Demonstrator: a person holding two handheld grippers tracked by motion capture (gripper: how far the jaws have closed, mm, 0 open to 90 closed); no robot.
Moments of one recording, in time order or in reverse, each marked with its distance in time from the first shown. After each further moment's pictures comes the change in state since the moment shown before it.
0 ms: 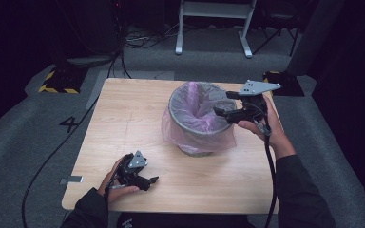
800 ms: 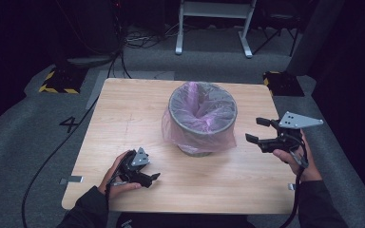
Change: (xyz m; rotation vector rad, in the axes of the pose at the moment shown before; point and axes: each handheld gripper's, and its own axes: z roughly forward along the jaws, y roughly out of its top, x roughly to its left) left arm -0.002 0.014 -0.003 0.013 0.024 0.048; right arm -0.011 -0.101 -0.076 -0.089 0.024 0.074
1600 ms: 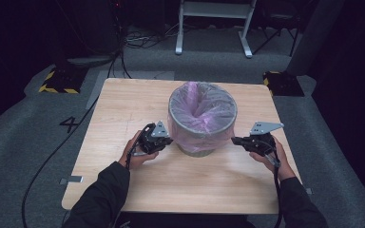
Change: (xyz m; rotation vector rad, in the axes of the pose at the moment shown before) left arm 0.040 0.083 0.035 -0.071 -0.021 0.083; right arm -0.005 -0.058 0.073 0.230 0.067 -0.015
